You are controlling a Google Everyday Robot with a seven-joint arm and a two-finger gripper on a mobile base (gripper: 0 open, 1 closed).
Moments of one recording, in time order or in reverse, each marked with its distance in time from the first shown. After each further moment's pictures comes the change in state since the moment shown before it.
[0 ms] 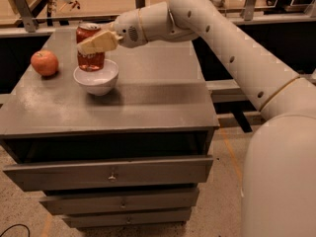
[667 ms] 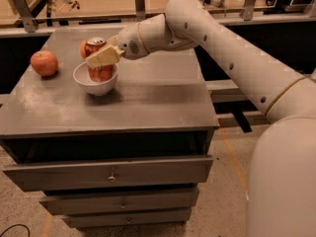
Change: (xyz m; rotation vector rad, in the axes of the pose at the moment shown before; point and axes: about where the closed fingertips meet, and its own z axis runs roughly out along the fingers) arm 0.042 -0.013 0.003 0.079 0.098 0.000
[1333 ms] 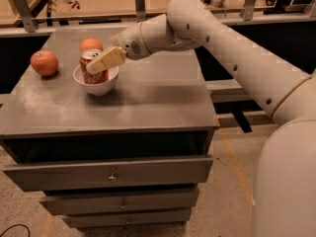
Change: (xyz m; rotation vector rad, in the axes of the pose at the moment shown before) arm 0.005 -0.008 -0.005 0.064 0.021 -0.027
